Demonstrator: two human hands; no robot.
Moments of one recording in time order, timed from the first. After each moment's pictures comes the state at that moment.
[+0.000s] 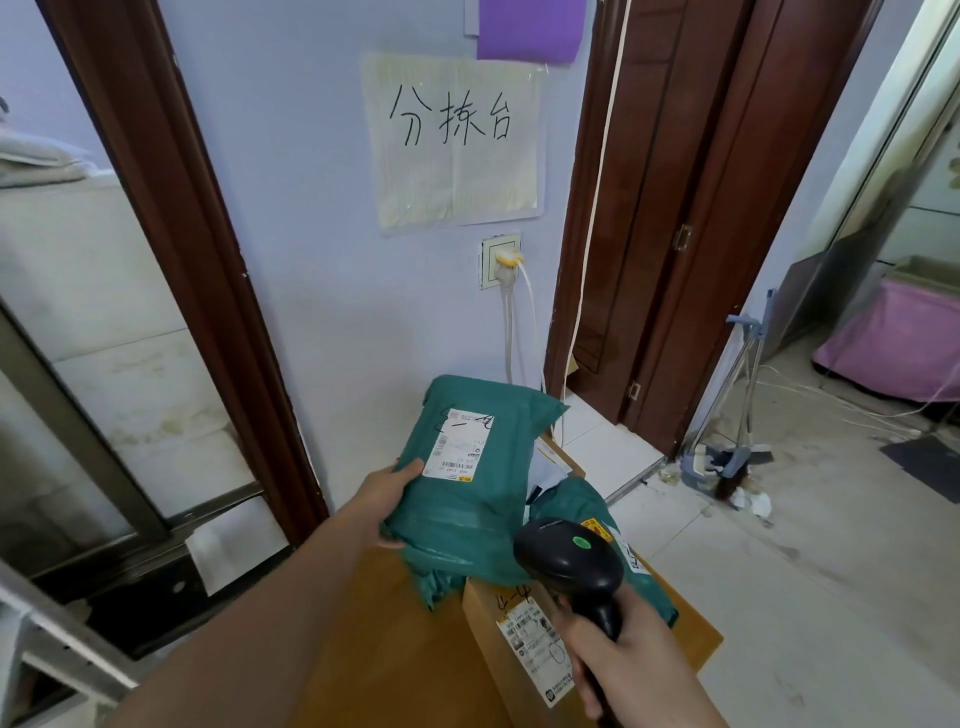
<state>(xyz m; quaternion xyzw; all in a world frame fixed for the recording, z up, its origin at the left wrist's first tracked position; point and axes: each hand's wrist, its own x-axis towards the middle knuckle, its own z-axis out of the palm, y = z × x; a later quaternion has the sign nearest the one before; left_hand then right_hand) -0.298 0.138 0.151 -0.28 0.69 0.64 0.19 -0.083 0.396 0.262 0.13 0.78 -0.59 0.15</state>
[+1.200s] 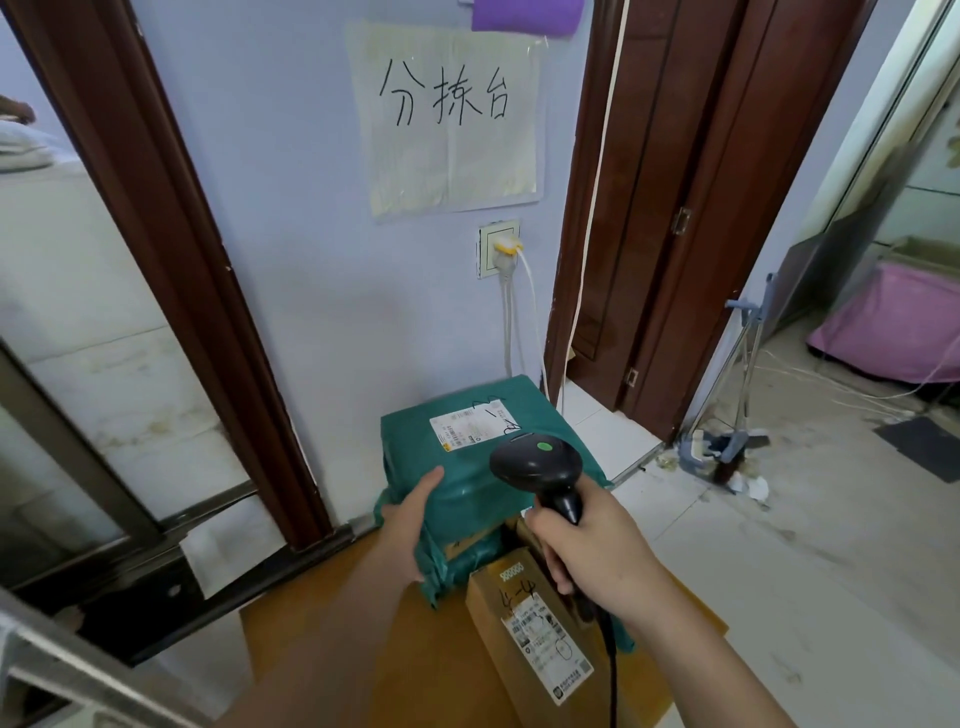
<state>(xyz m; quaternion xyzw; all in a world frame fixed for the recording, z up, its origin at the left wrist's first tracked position) -0.288 0.173 0.102 -0.36 0.56 0.73 0.16 -0.162 0.378 0.280 0.01 0.82 -0.56 0.10</state>
